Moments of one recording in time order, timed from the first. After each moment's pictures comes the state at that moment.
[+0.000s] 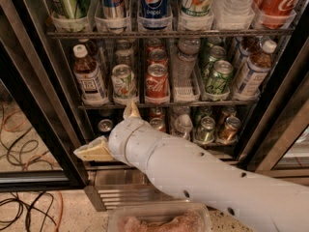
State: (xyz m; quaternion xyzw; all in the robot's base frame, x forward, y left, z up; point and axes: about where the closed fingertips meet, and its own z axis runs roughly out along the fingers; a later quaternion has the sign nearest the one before) arm 0.478 0.115 0.829 -0.39 0.73 0.15 0.54
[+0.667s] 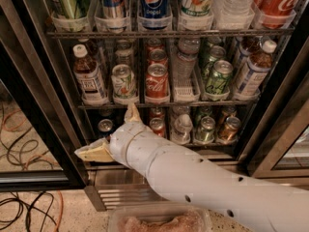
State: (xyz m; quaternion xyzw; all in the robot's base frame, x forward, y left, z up) arm 0.484 0.115 0.817 -0.37 0.72 0.16 0.56
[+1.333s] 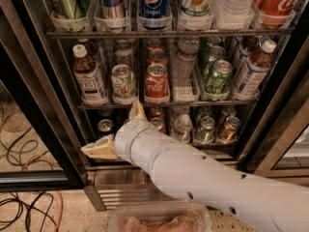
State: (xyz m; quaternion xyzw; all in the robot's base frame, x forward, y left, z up) arm 0.492 0.103 0.818 -0.37 0.73 0.14 0.56
